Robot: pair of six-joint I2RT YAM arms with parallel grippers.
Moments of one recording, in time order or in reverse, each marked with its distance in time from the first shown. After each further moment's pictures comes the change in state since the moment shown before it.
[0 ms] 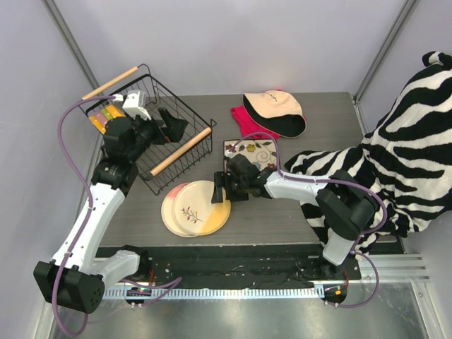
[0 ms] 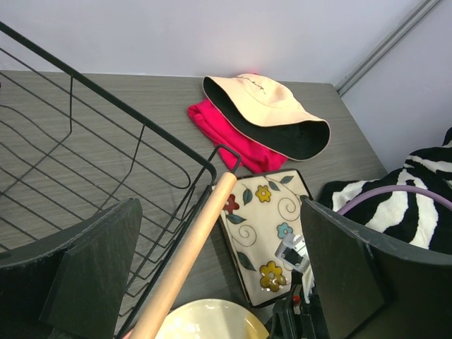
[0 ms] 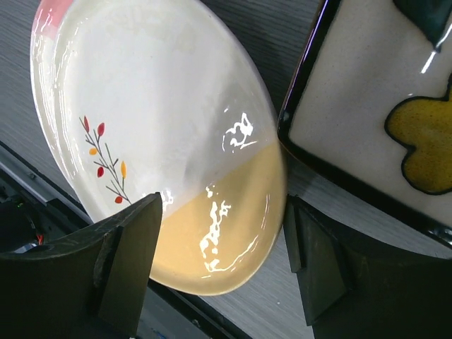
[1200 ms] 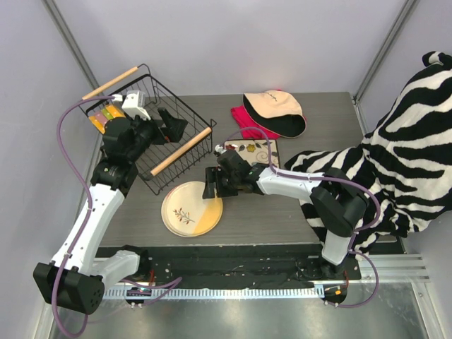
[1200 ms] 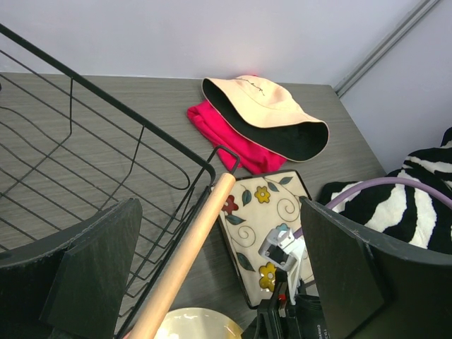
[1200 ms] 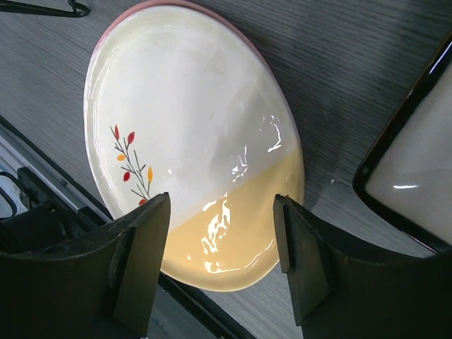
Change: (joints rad) left arm 0.000 -0.008 0.000 0.000 0.000 0.000; right arm 0.031 0.052 0.125 -0.013 -0.005 0.004
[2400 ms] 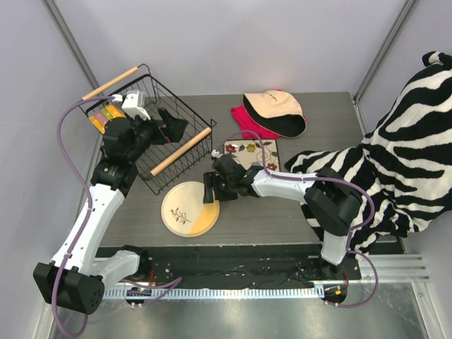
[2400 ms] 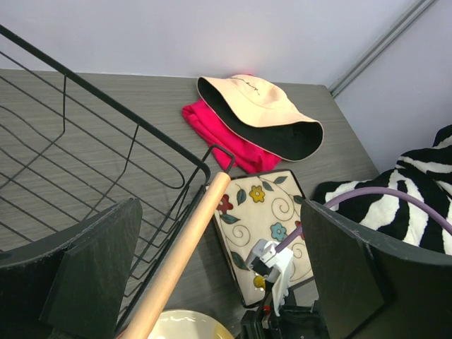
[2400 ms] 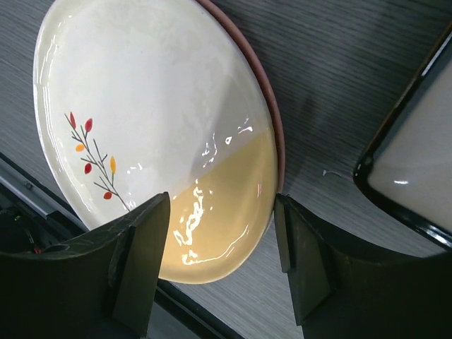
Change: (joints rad) left arm 0.000 0.000 0.000 0.000 0.010 -0.018; right arm 0.039 0.030 0.011 -0.049 0.071 -0.002
